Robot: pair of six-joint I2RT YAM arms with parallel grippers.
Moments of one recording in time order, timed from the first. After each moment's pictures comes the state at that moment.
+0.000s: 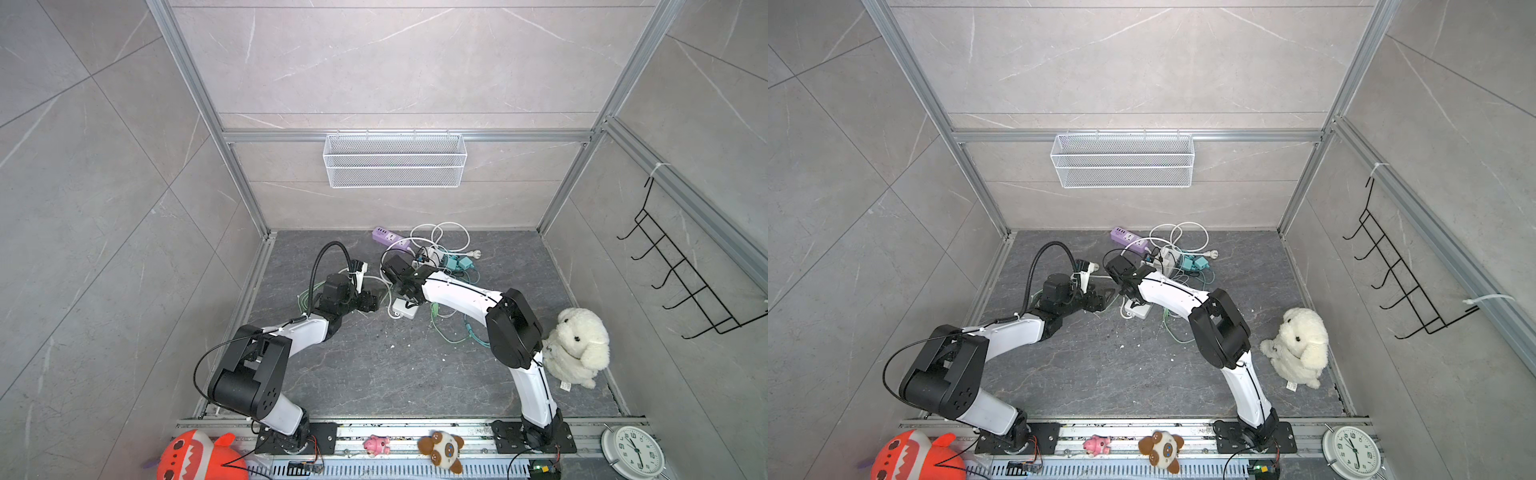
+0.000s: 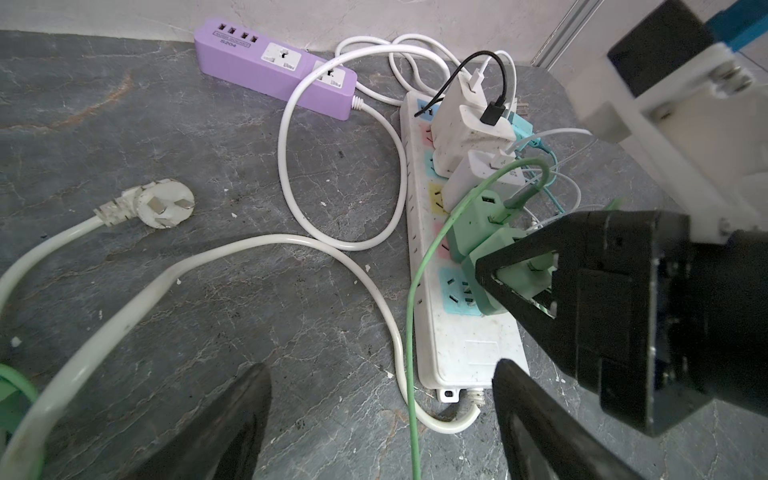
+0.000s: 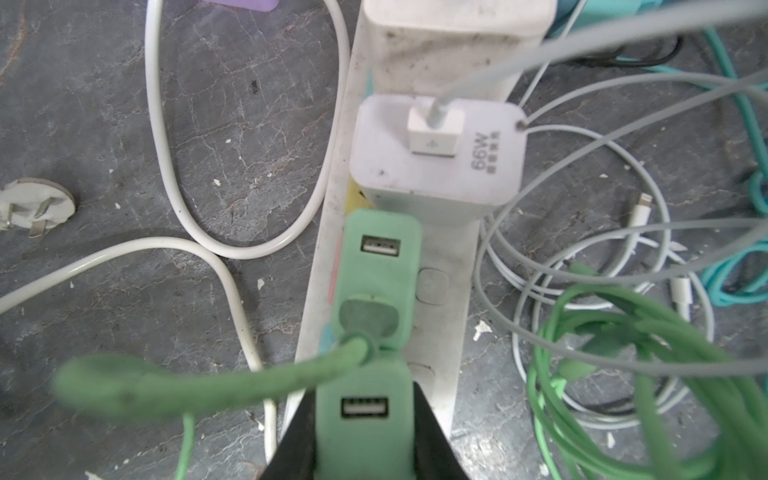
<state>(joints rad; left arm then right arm) -0.37 1.54 0.70 0.35 0.30 -0.18 0.77 2.16 1.75 -0.76 0.43 0.99</state>
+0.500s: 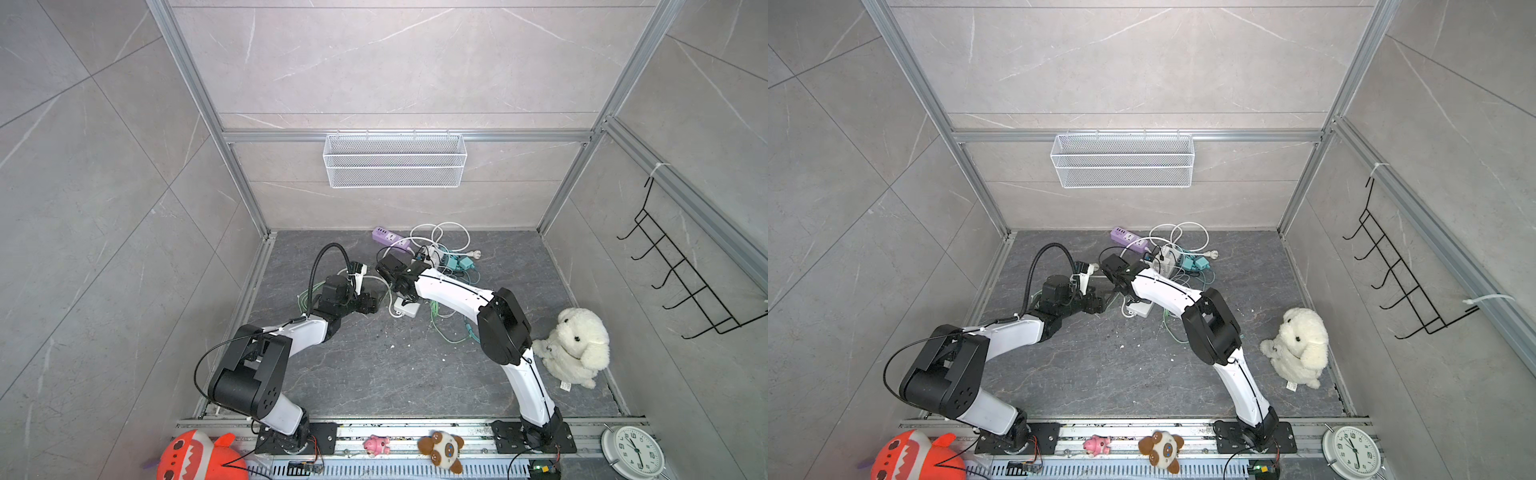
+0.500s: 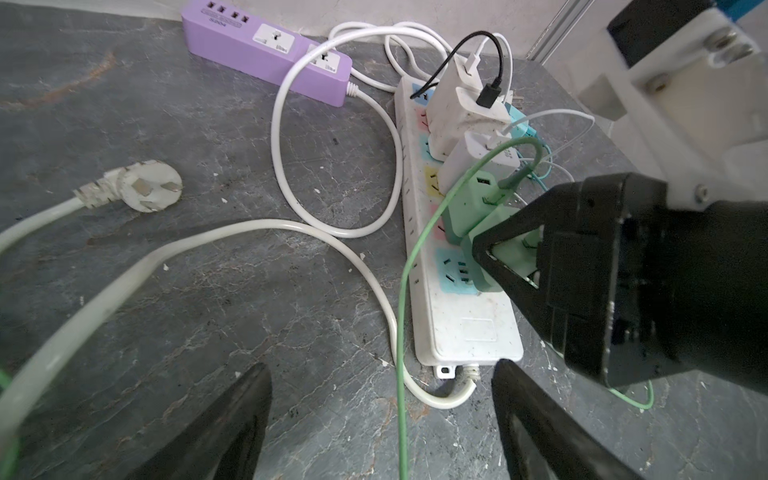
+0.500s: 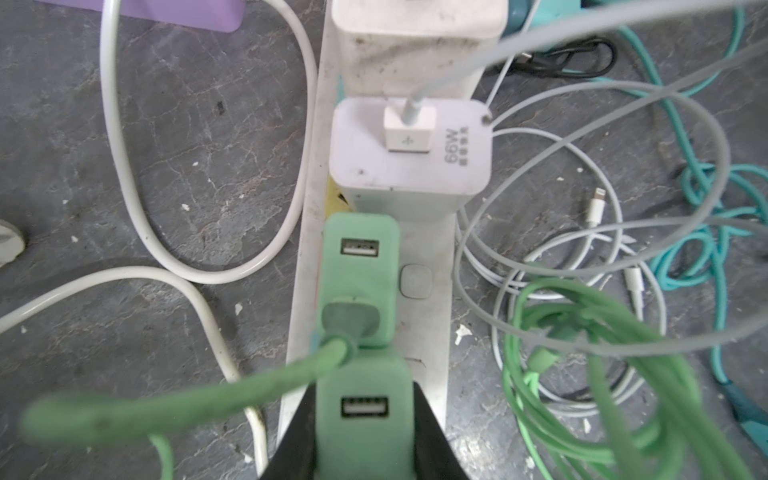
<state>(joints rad) -0.36 1.56 0.69 0.36 0.35 -0.20 0.78 2.25 1.90 -0.91 0.52 1.06</state>
